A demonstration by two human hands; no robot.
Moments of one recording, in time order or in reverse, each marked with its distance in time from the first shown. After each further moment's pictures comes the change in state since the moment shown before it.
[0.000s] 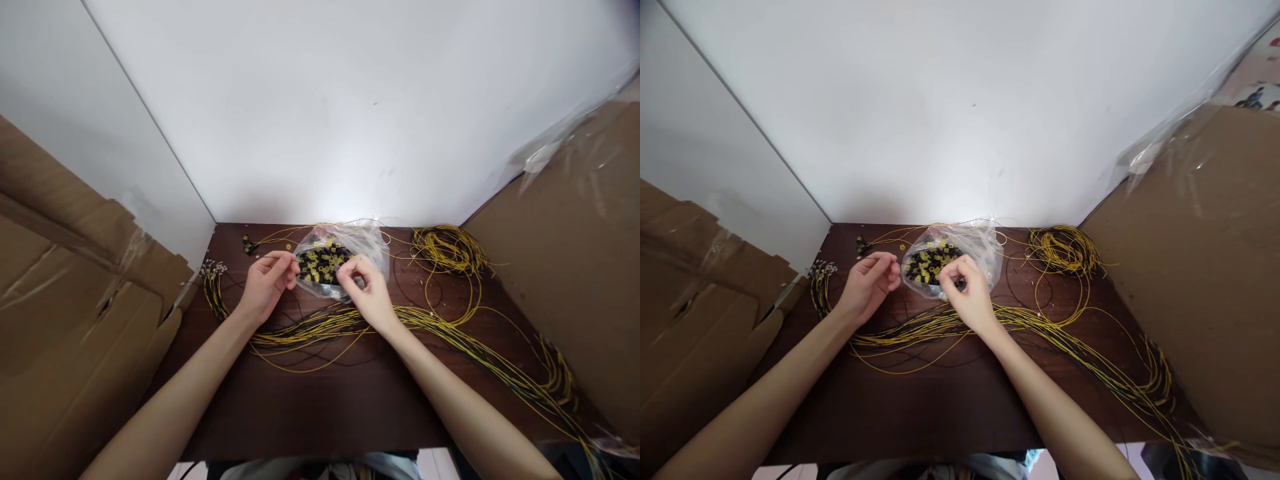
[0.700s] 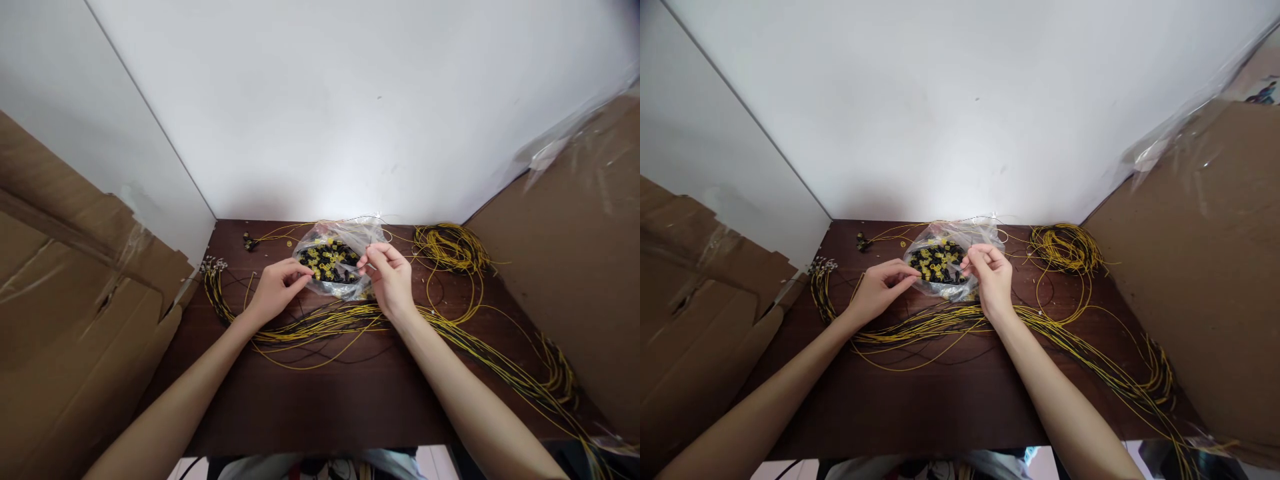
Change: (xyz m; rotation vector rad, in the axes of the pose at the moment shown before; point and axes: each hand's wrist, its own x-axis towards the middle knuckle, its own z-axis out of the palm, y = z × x) left_hand -0.002 -0.006 -0.009 1.011 -0.228 0.283; right_hand 0.013 0.007 -0.012 0.505 0.241 0.284
